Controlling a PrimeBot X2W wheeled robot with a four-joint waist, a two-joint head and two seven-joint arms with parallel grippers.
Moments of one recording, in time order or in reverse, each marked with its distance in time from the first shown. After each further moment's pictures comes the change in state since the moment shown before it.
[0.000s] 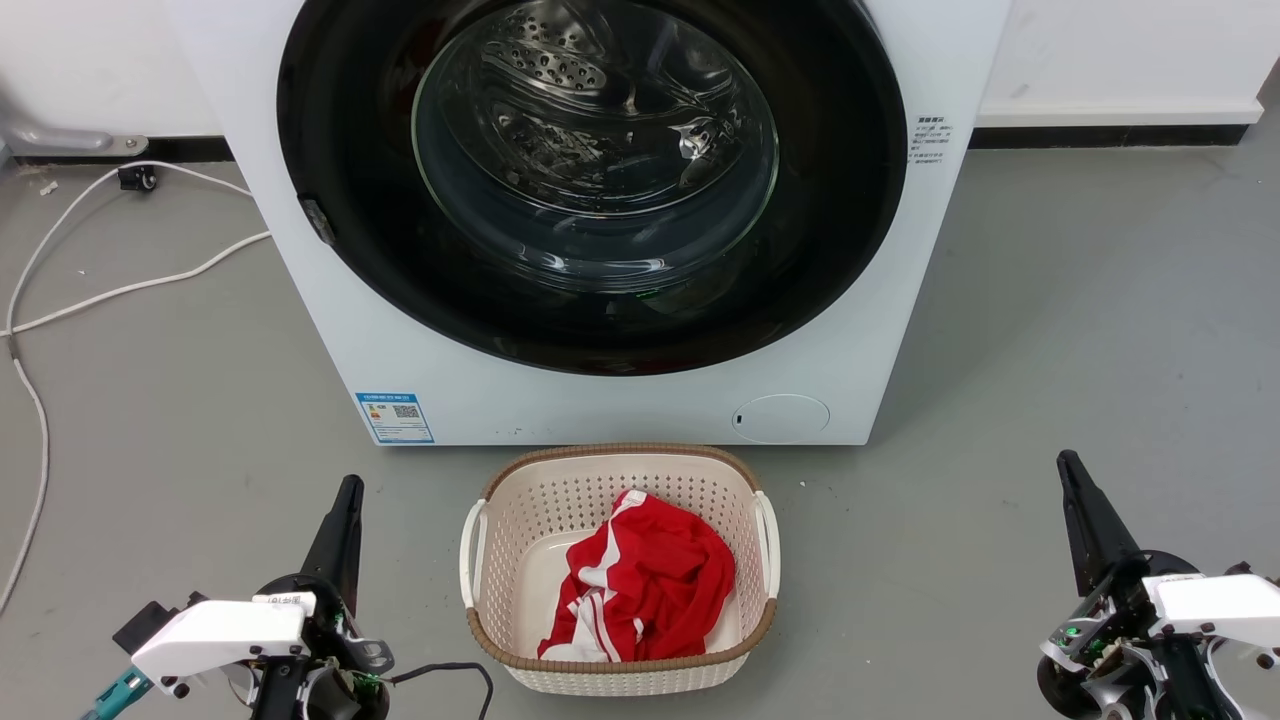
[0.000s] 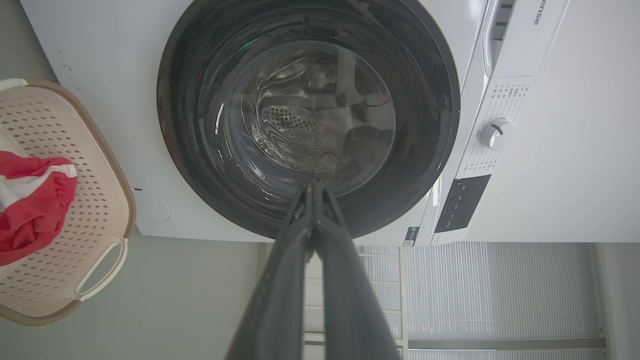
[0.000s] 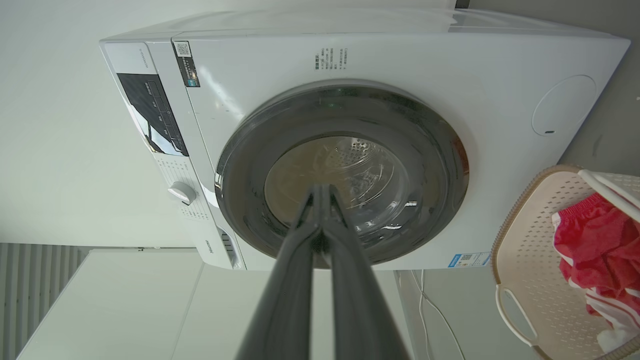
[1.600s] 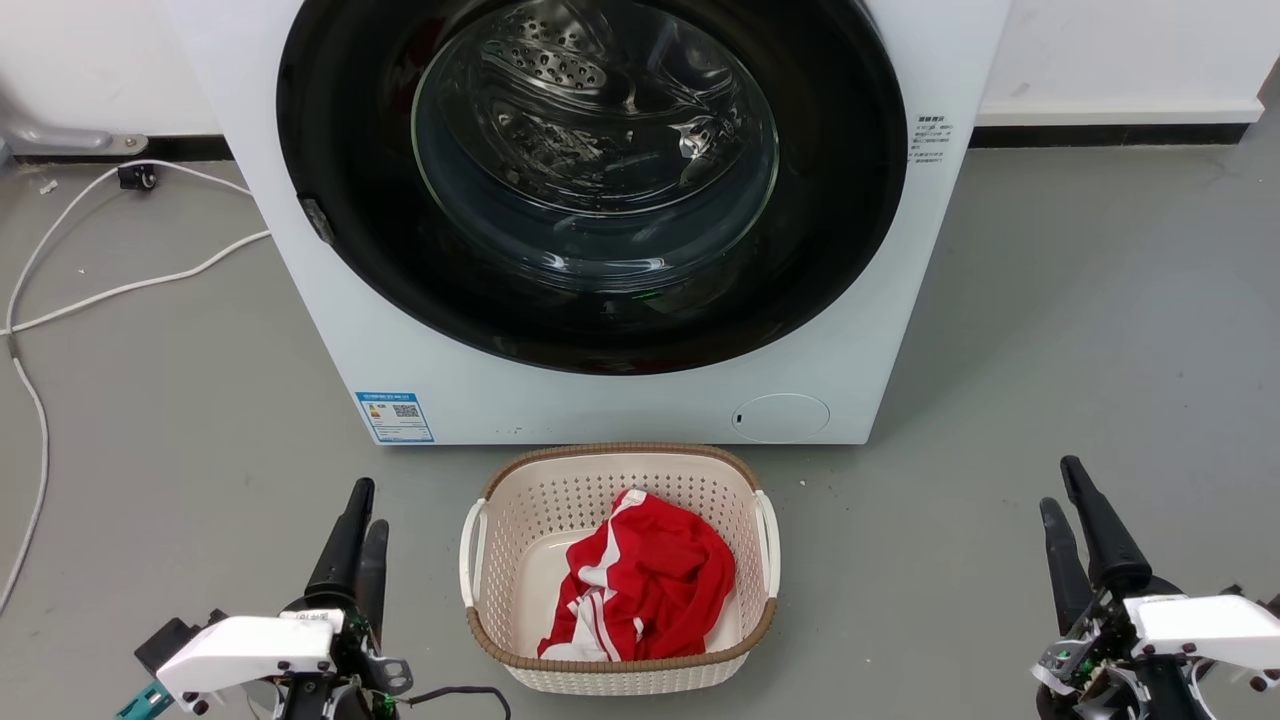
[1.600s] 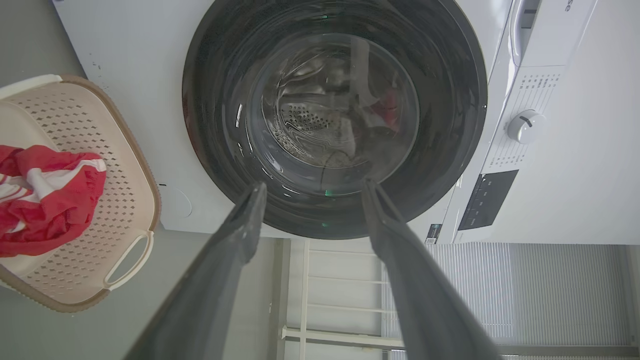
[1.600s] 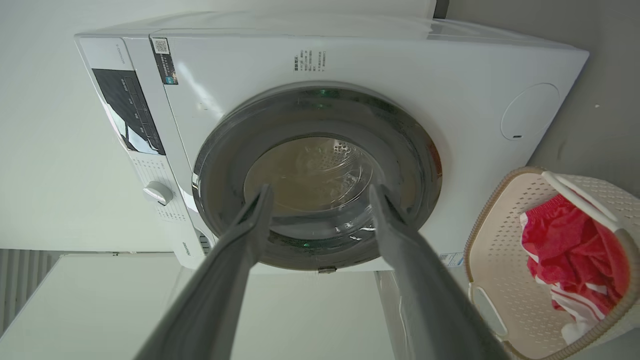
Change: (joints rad) left arm 0.023 -0.005 -0.039 0.022 0.022 0.001 -0.038; right arm 0.031 0.003 0.019 0.010 -0.026 0.000 -0.036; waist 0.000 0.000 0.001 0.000
